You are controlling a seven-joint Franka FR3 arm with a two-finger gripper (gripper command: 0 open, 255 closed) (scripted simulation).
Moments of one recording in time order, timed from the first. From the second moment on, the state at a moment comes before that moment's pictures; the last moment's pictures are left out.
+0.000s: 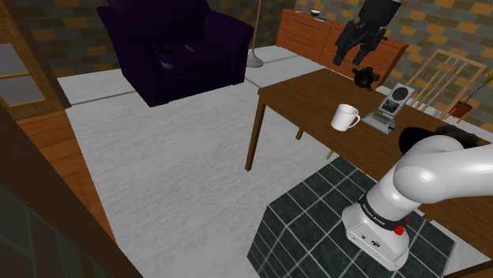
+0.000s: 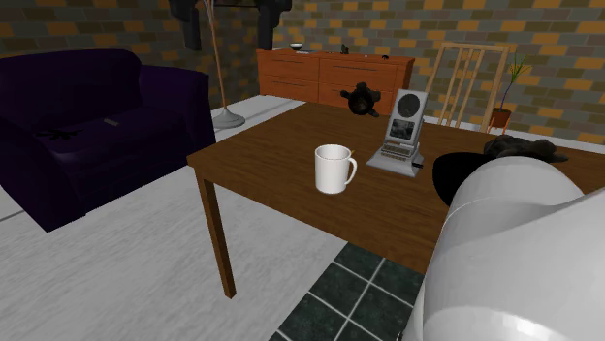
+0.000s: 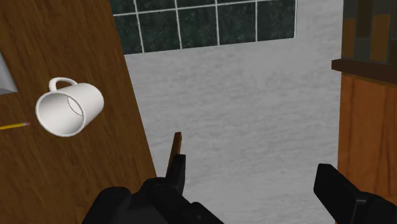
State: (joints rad) arm 0.02 -0.80 -0.01 -2.28 0.05 1.56 0.15
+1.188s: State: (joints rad) arm -0.10 -0.62 -0.22 -2.51 -0.13 1.90 -0.02
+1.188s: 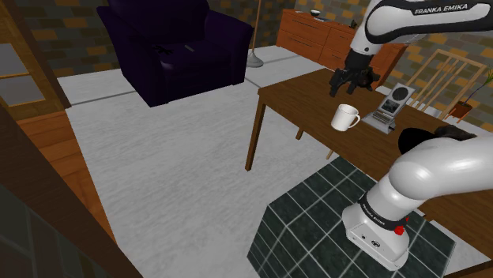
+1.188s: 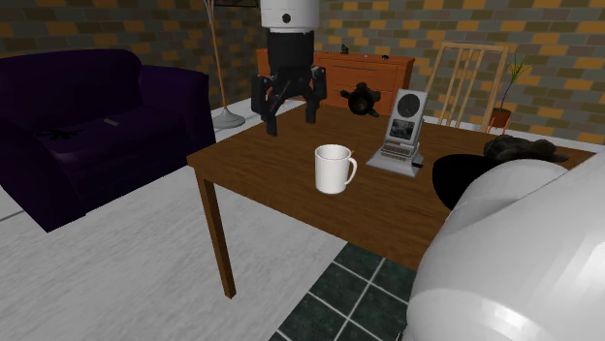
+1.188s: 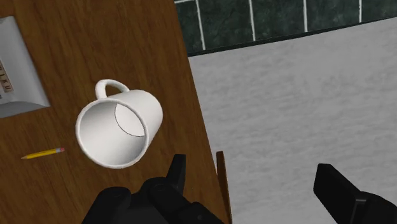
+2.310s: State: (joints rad) arm -0.17 -0.29 -0.39 -2.56 -0.22 2.25 -0.14
